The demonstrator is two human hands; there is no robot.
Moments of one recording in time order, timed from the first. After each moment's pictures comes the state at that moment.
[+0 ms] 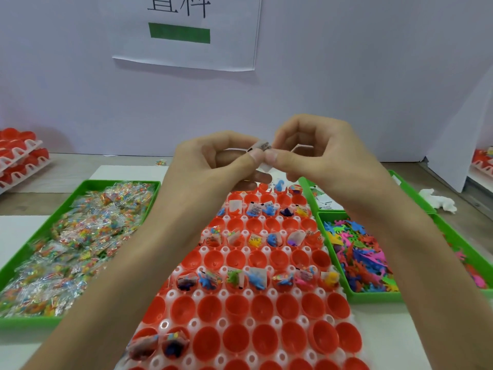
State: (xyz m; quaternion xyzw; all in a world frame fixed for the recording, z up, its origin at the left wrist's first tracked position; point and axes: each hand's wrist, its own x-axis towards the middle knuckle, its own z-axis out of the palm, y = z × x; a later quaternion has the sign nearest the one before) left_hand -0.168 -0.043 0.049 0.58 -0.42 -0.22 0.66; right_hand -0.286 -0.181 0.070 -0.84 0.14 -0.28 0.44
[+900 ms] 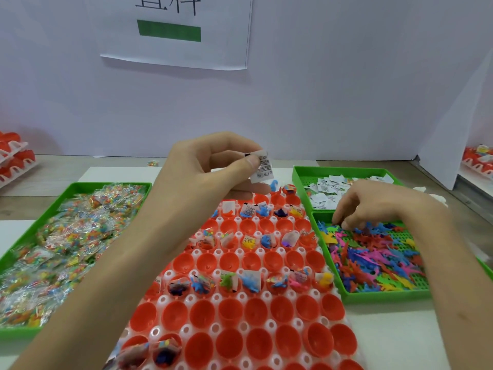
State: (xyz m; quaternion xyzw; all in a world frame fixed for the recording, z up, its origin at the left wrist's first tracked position) left_hand -0.165 -0.045 0.048 0.58 -0.43 -0.25 0.65; right_hand -0.336 -0.301 0.018 -0.89 0.38 0.13 0.21
